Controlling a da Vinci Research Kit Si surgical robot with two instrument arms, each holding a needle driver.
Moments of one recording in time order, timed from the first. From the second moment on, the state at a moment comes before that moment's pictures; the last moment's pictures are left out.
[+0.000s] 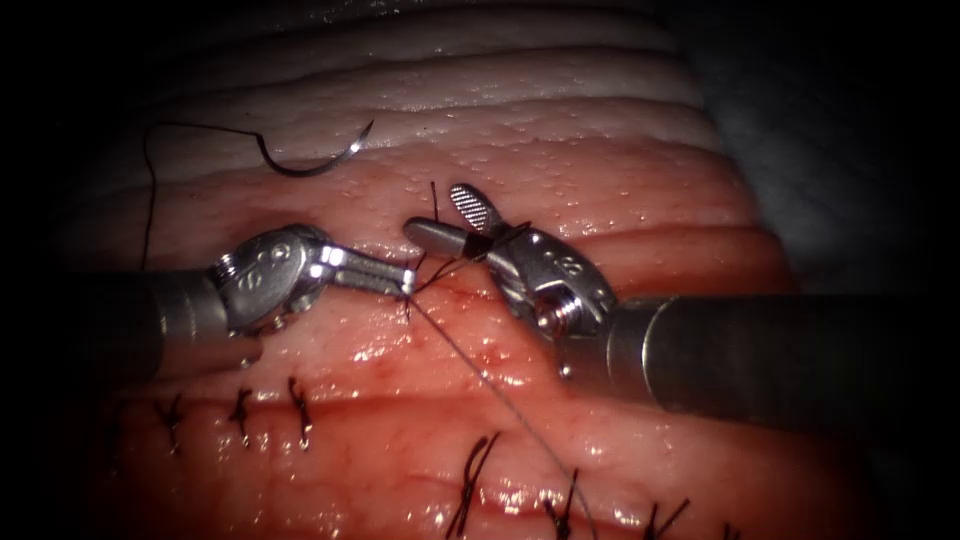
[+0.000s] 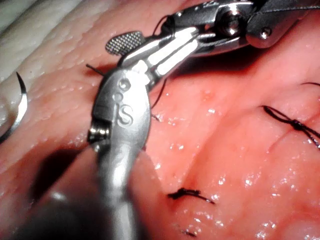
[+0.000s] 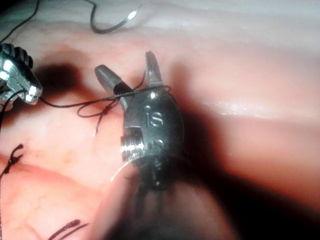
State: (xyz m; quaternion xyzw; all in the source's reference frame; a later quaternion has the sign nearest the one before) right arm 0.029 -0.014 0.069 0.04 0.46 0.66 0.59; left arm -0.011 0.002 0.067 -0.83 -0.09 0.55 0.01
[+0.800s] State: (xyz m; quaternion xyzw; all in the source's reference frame) right arm 0.032 -0.013 0.073 0.10 0.43 0.67 0.59; left arm -0.011 0.002 0.068 -0.82 -0.10 0.56 0.02
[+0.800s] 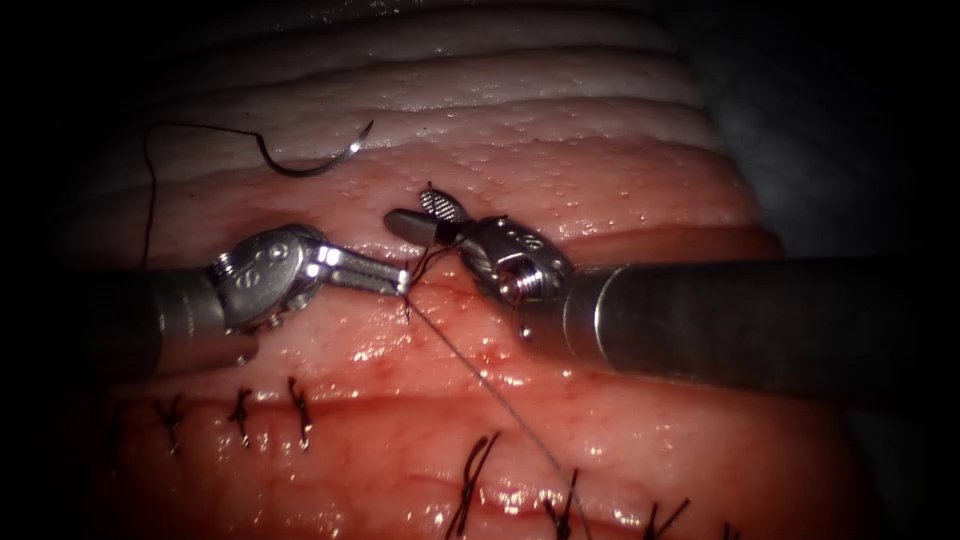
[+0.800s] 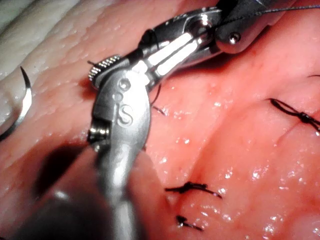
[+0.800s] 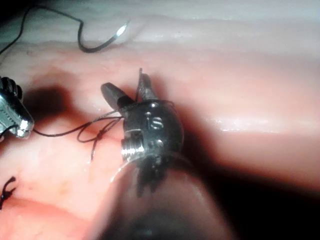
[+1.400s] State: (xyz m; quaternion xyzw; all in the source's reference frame) right arm 0.032 -0.015 0.069 0.02 0.51 0.61 0.60; left arm -0.006 0.008 0.072 -0.79 -0.09 0.60 0.07
